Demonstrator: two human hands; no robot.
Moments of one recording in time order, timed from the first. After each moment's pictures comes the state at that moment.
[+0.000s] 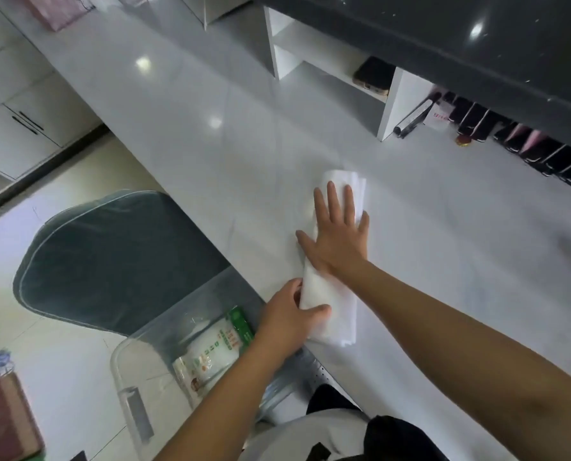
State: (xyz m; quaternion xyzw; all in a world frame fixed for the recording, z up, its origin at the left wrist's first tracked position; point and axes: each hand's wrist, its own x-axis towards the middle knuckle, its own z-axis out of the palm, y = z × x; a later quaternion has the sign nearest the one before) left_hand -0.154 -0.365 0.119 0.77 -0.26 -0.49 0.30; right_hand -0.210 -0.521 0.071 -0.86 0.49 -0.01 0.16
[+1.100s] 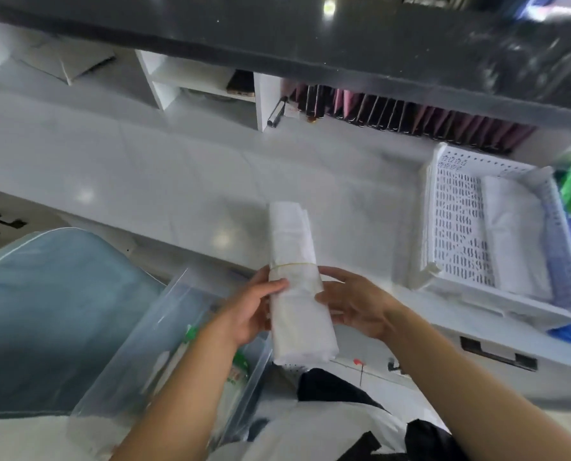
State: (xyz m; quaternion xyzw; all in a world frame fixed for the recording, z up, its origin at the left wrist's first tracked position) left_hand -0.137 -0.262 0.122 0.47 -0.24 -0.79 0.31; right_hand -0.351 -0.258 0.146 -0.26 0.52 -0.27 0.76
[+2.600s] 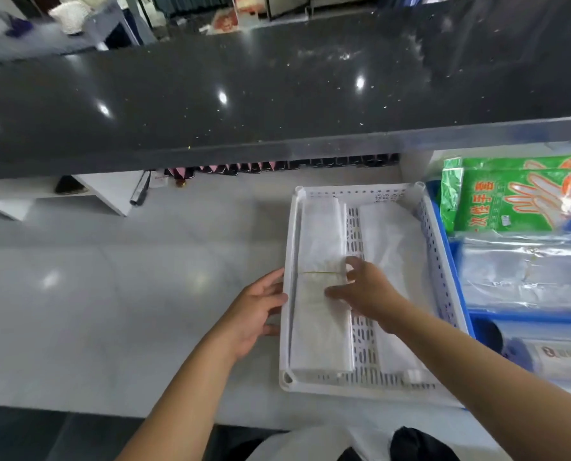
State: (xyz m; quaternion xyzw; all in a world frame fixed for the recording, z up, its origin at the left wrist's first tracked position) left_hand -0.427 -0.411 0.157 0.53 -0.43 -0.71 0.18; right_hand -0.639 -0.376 0.148 -0.39 0.72 -0.27 0.51
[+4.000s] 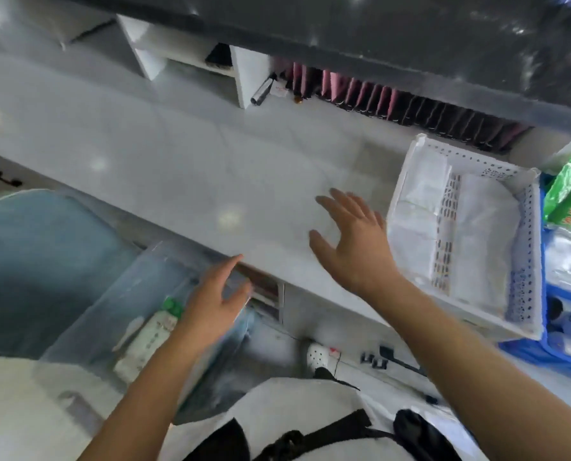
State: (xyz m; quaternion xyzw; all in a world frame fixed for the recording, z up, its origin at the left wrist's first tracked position) left_hand -0.197 -0.205 0.149 0.70 -0.54 -0.40 0.24; right_hand -0.426 -0.280 0.216 -0.76 0.60 -0.20 0.16
